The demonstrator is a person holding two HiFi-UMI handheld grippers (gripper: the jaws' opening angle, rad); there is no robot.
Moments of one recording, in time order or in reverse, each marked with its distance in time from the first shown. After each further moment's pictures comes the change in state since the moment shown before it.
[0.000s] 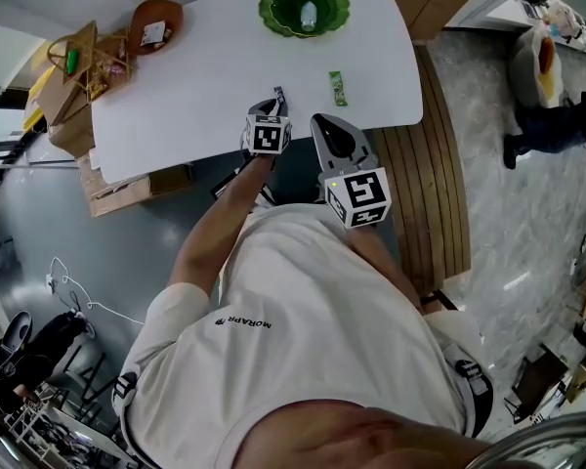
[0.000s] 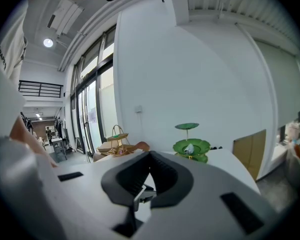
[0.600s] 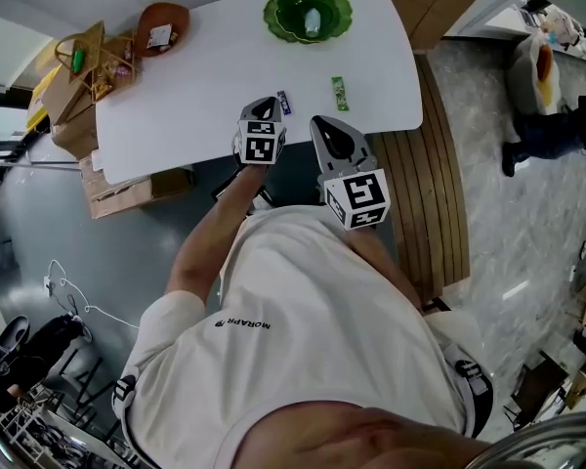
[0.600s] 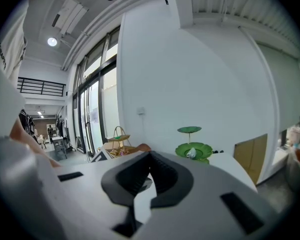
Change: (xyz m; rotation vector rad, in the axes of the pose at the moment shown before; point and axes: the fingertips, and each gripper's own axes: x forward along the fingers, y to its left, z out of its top) left arm -0.056 0.011 0.044 0.073 -0.168 0.044; right arm -0.003 0.014 0.011 -0.030 -0.024 0.011
